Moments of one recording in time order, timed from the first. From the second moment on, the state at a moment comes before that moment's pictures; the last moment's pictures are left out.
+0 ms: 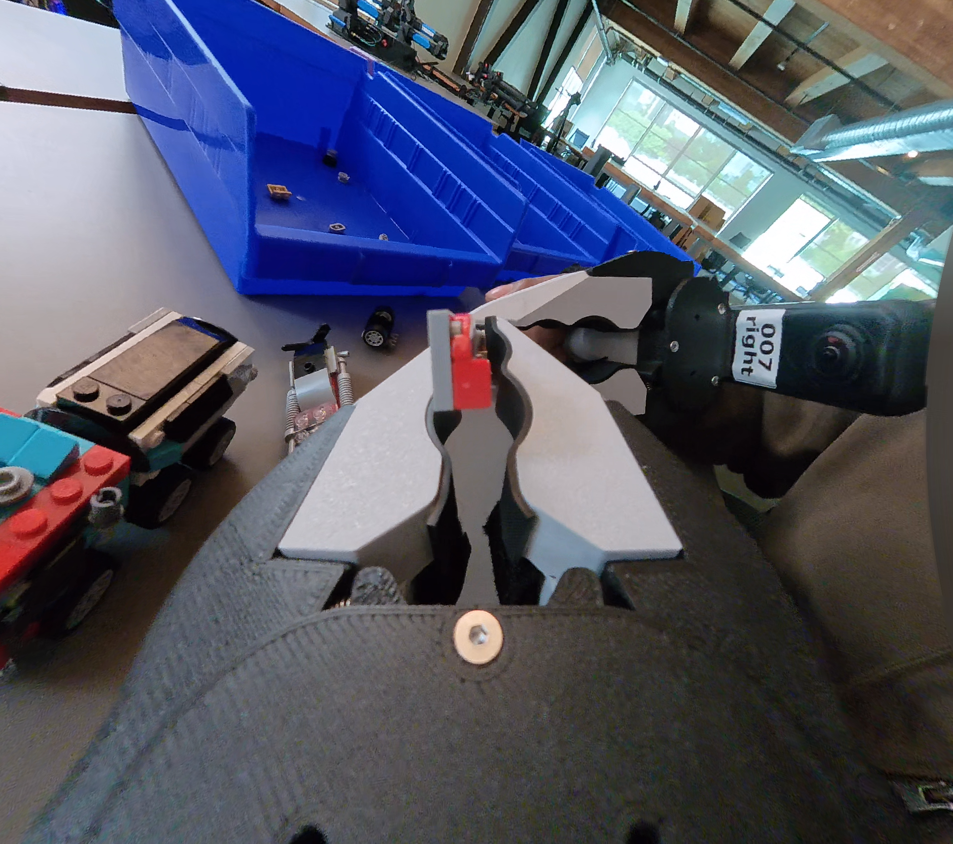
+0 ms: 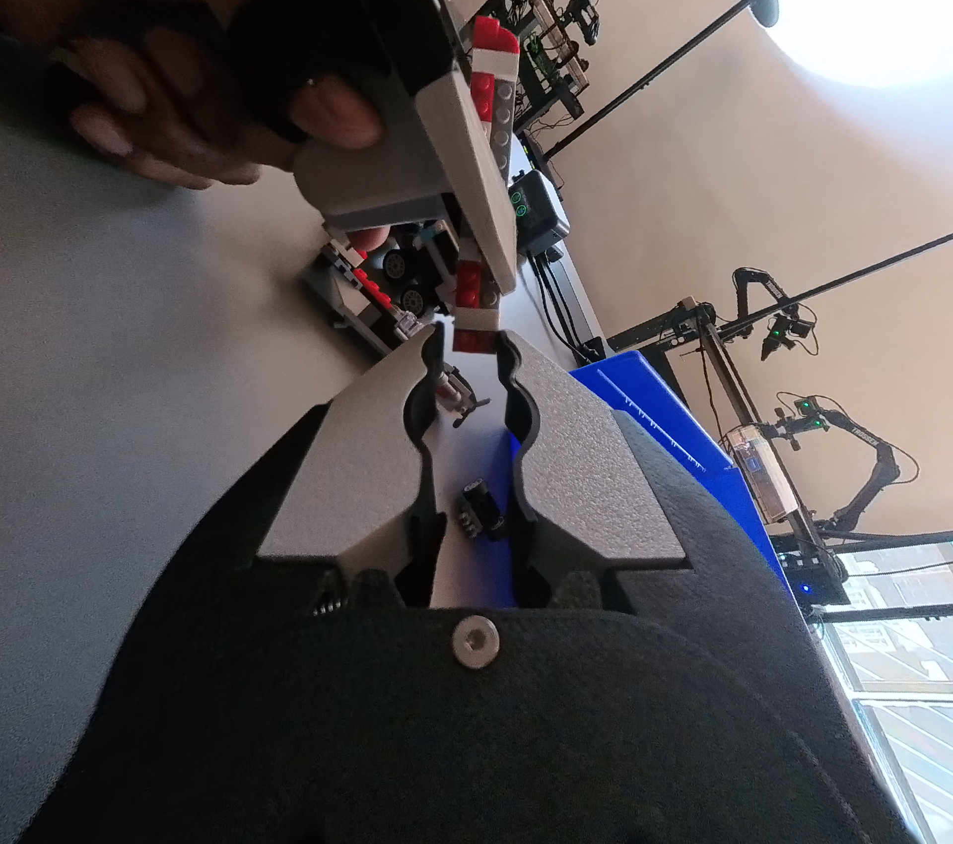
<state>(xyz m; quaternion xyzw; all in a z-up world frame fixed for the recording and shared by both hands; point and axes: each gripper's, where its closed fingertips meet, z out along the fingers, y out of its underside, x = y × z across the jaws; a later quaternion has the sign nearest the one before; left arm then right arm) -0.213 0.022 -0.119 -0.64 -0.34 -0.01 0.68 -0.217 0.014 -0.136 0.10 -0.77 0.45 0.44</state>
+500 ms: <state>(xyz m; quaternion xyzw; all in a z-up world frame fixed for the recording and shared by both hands) -0.203 0.027 -0.119 -0.69 -0.27 0.01 0.67 -0.204 0.017 -0.137 0.14 -0.78 0.48 0.37</state>
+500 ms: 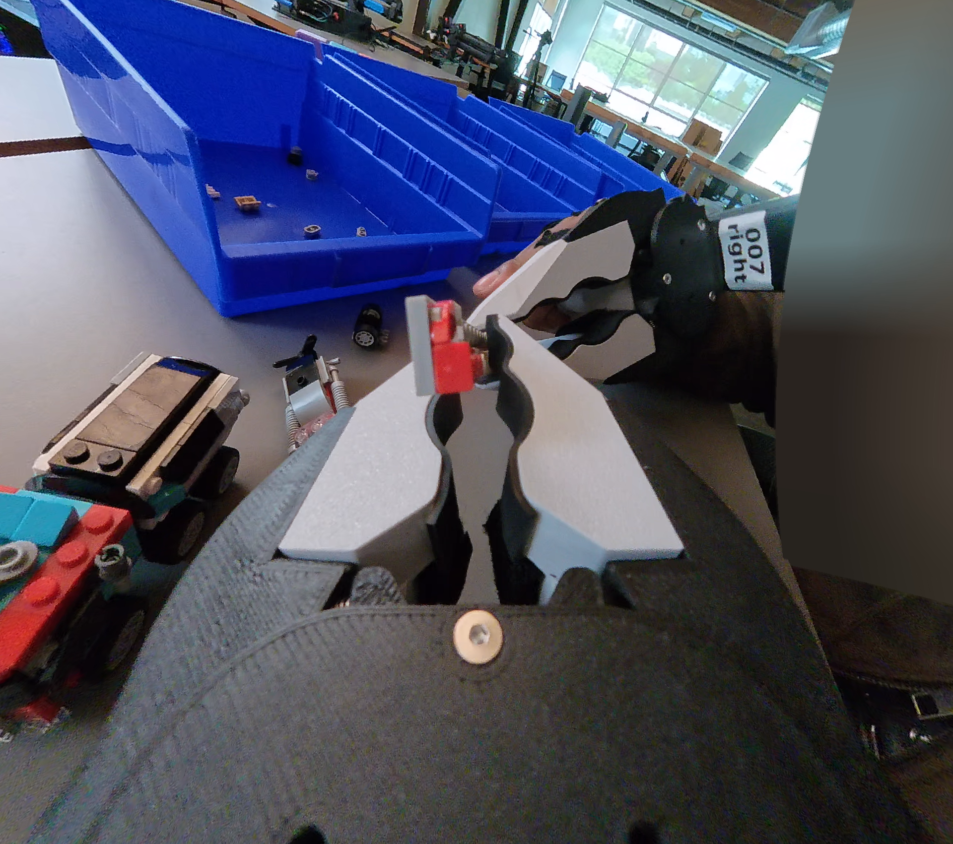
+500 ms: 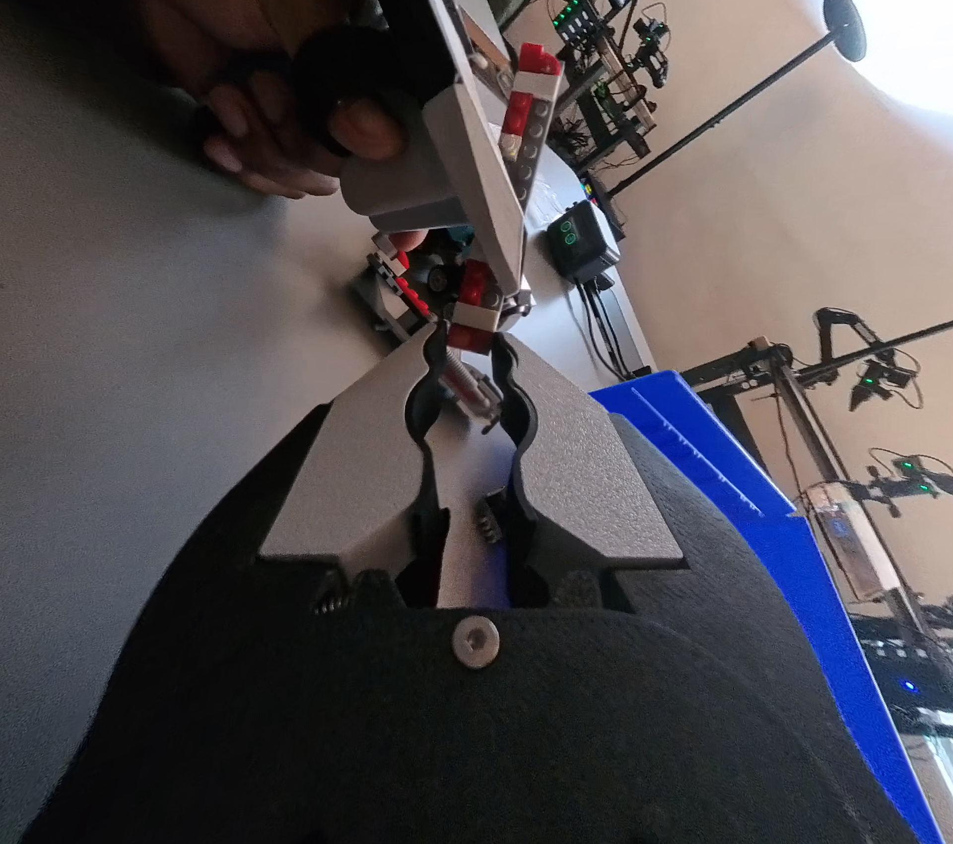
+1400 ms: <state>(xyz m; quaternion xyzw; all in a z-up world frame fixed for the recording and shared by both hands) -0.206 0.029 -0.122 -0.67 -0.32 -0.02 0.67 -0.209 0.020 -0.134 0.11 -0.77 0.50 0.38</state>
